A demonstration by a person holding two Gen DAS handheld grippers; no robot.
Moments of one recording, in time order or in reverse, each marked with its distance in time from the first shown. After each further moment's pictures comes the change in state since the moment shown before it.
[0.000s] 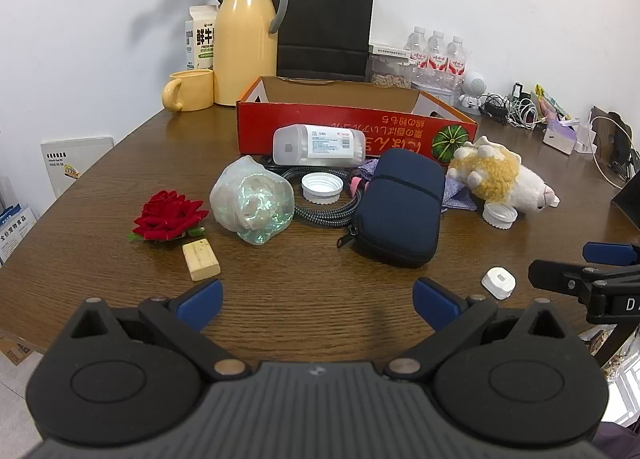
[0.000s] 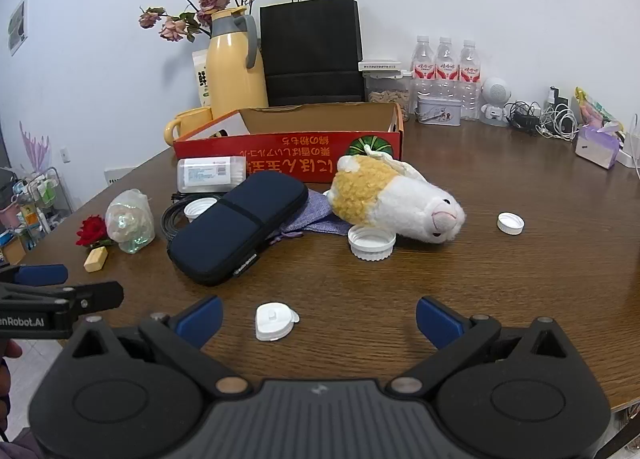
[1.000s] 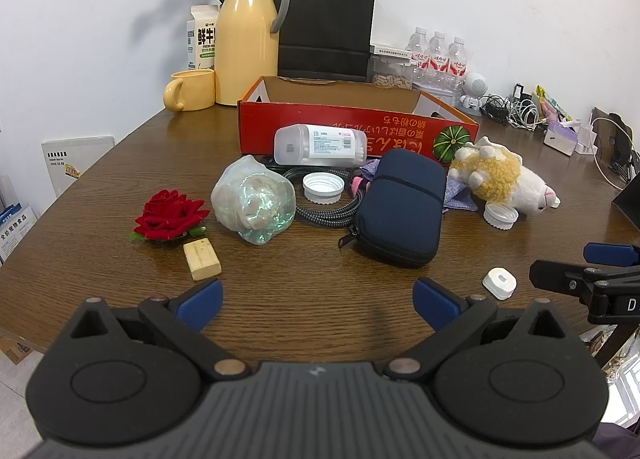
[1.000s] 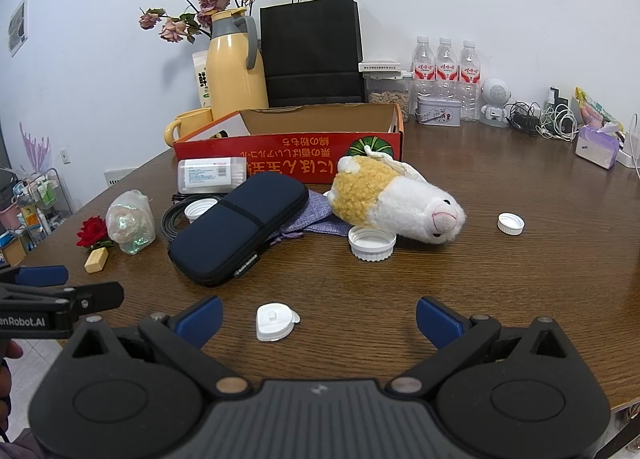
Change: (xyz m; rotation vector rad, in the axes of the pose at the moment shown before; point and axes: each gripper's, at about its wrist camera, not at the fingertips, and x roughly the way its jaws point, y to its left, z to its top) left arm 0.000 0.000 0.000 0.002 -0.001 -0.001; right arm -0.001 -0.002 0.001 0.003 -0.001 0.002
